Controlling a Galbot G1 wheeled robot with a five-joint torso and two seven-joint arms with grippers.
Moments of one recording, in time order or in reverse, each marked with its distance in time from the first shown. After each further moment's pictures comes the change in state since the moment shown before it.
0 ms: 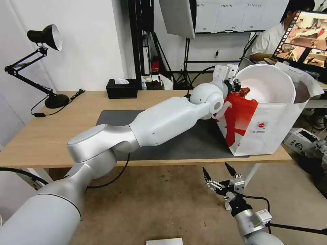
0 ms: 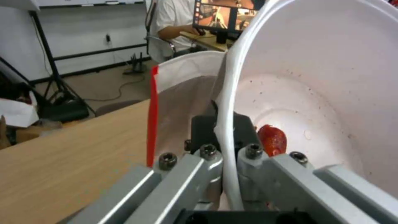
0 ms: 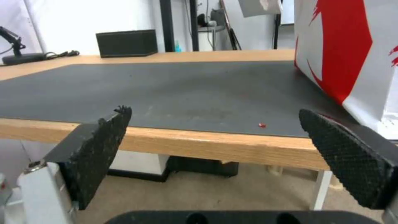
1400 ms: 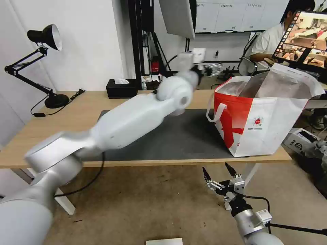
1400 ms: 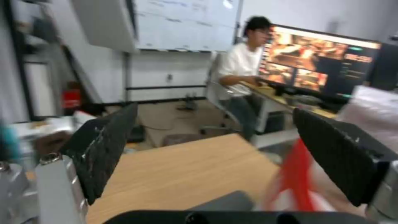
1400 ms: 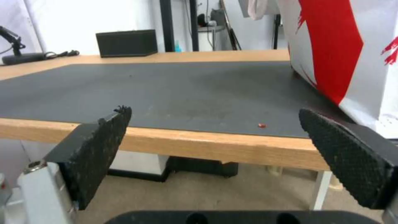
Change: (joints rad) left arm 0.134 0.405 -0.138 -0.453 0.021 -0.090 -0.211; right arm 0.000 0.000 0.000 0.000 0.000 0.000 0.000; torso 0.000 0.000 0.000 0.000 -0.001
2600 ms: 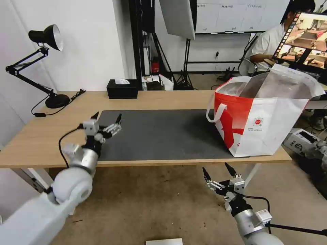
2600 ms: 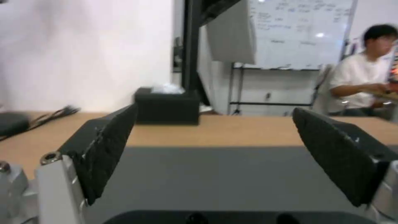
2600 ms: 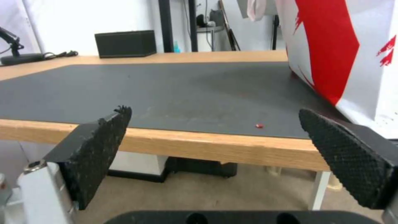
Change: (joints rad) left arm 1.313 0.346 -0.875 -0.445 0.602 -0.293 0.217; right arm 0.000 0.000 0.000 0.000 0.000 0.000 0.000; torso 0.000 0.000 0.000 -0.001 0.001
